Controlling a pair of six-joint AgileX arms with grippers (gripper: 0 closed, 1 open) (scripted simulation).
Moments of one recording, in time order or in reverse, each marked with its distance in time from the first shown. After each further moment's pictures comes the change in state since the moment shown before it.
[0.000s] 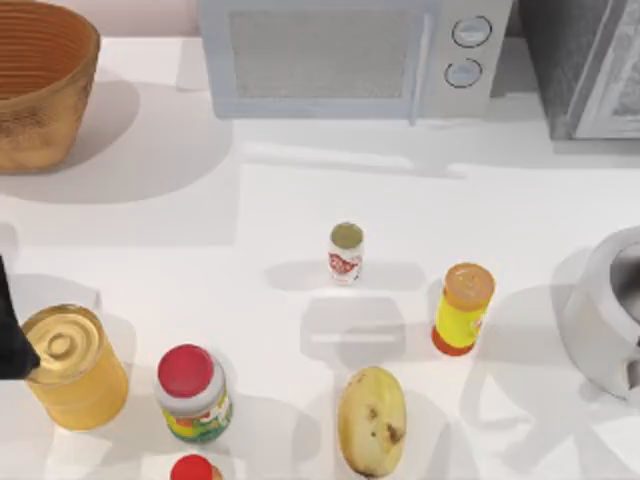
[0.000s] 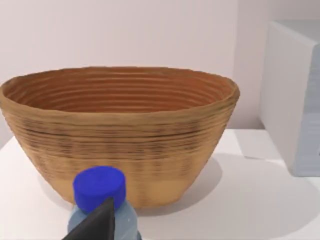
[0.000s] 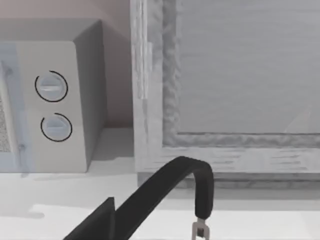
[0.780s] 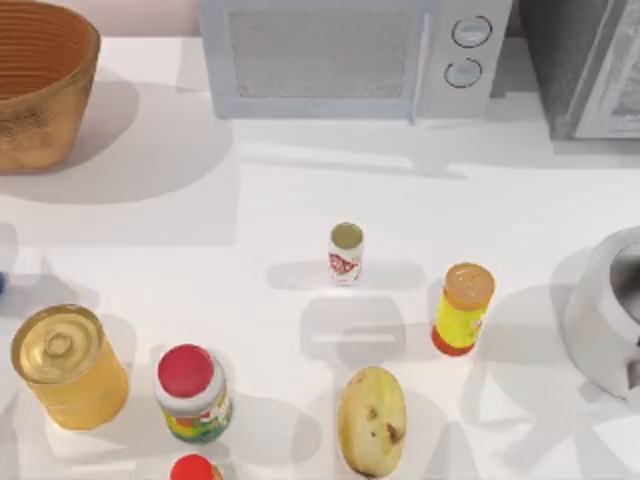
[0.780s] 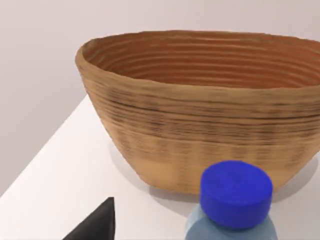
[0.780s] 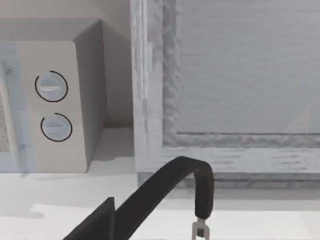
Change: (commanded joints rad) left arm 0.284 0.914 0.034 0.798 0.155 0.029; right arm 0.000 0.000 0.000 0.000 0.000 0.000
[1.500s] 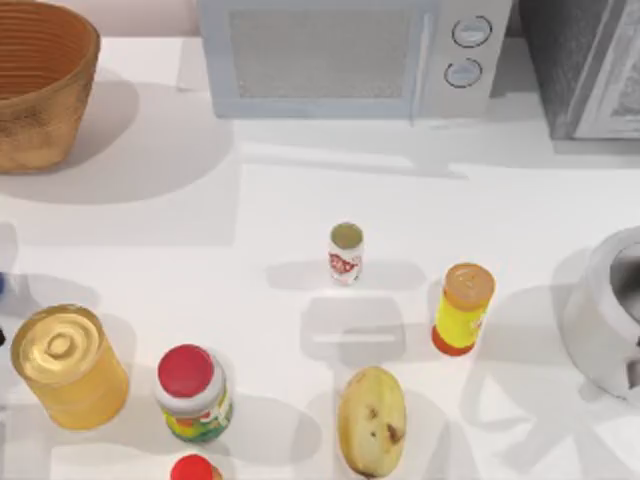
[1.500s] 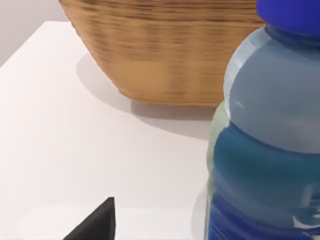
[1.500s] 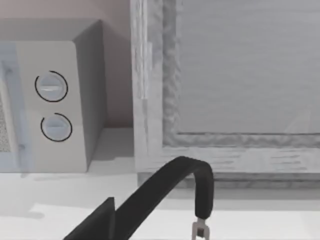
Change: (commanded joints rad) left arm 0.153 0.981 0.037 0.825 0.275 0.067; right arm 0.000 0.000 0.000 0.000 0.000 0.000
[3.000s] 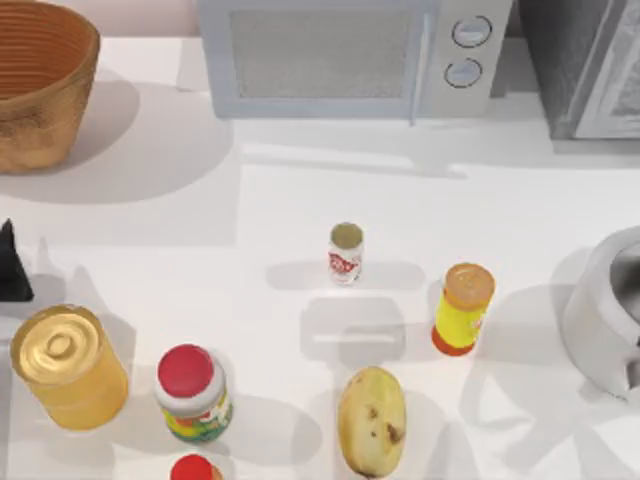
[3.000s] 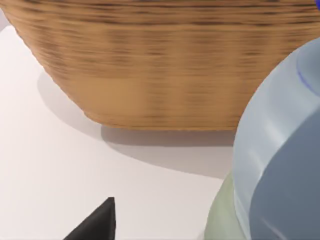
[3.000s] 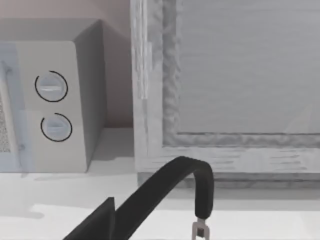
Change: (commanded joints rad) left arm -0.125 0.170 0.220 -0.048 -0.074 -0.018; right arm 0.000 0.000 0.000 0.000 0.000 0.000
